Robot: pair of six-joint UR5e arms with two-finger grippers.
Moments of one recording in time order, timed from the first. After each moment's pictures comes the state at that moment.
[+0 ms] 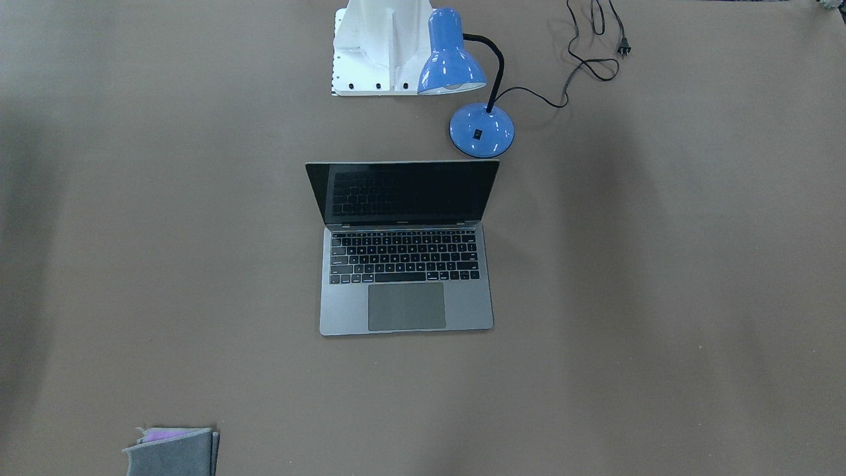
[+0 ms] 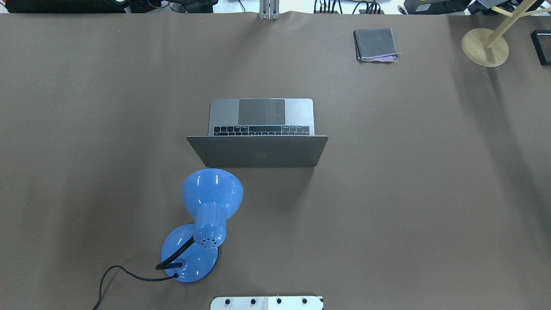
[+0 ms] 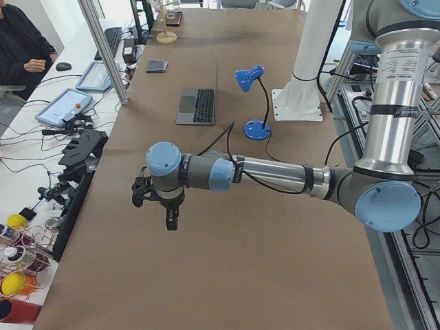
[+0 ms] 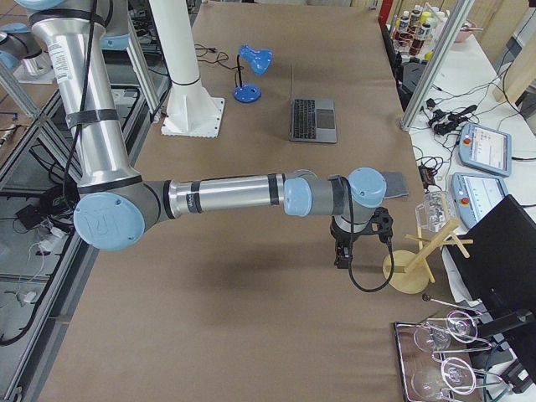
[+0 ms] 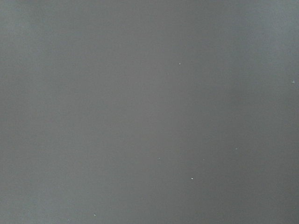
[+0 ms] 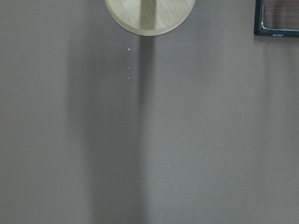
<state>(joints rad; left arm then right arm) -1.58 -1.64 -1.63 -1.56 -2.38 -0.16 1.53 -1.36 1.50 -1.66 2.38 0.02</state>
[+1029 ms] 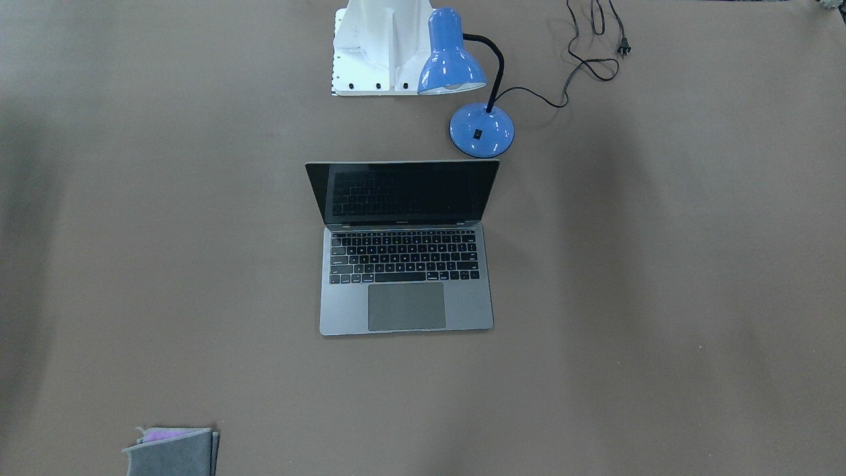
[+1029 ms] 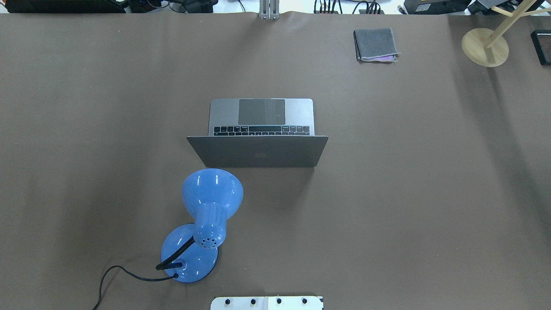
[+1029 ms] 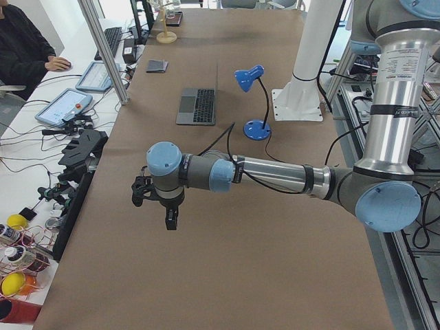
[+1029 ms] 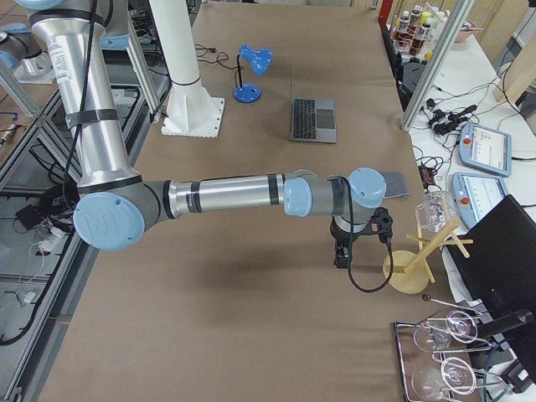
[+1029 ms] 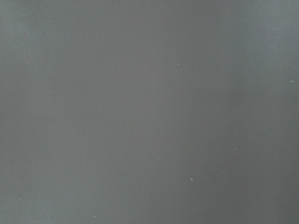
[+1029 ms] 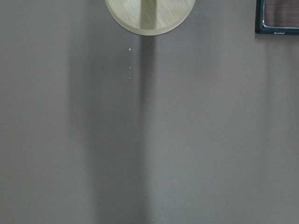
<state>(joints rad) -1.58 -1.64 -1.63 -1.57 -2.38 -0.15 1.53 -1.36 1.50 -1.66 2.39 0.03</state>
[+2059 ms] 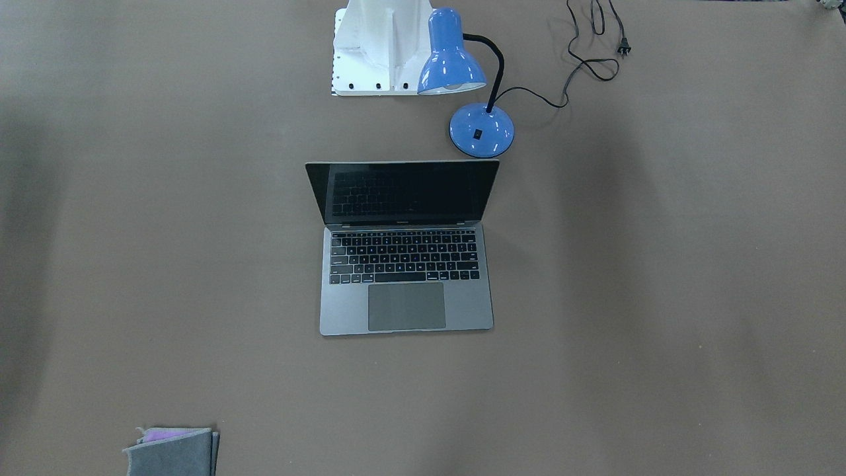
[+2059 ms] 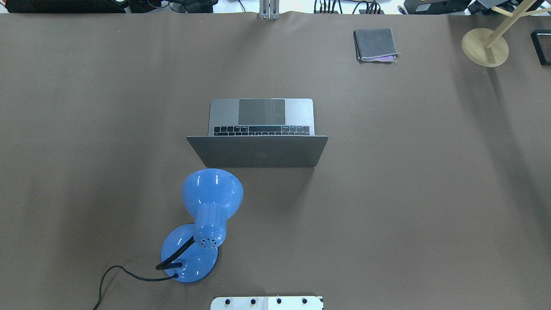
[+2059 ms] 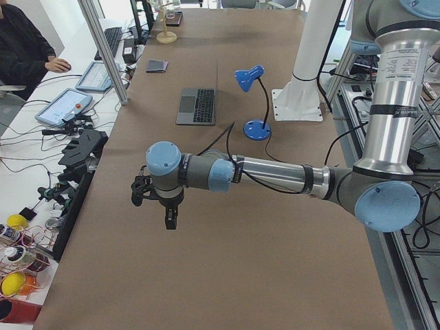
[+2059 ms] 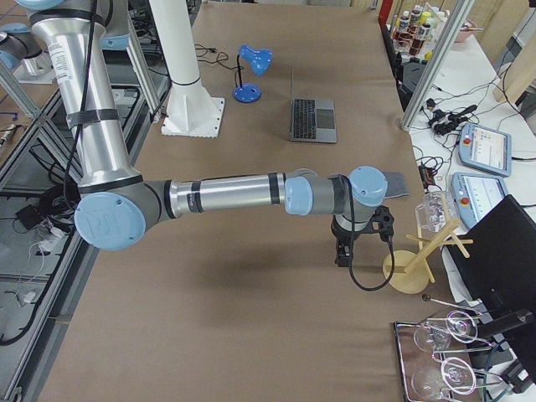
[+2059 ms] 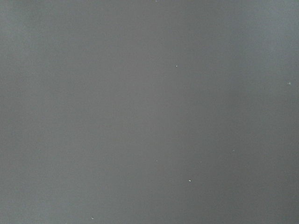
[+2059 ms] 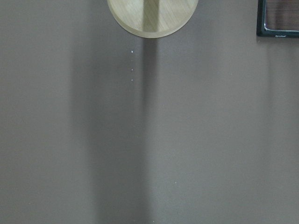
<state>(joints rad) -1.57 -1.65 -1.63 -1.57 -2.39 -0.16 1.53 -1.35 1.50 -1.66 2.39 0.03</state>
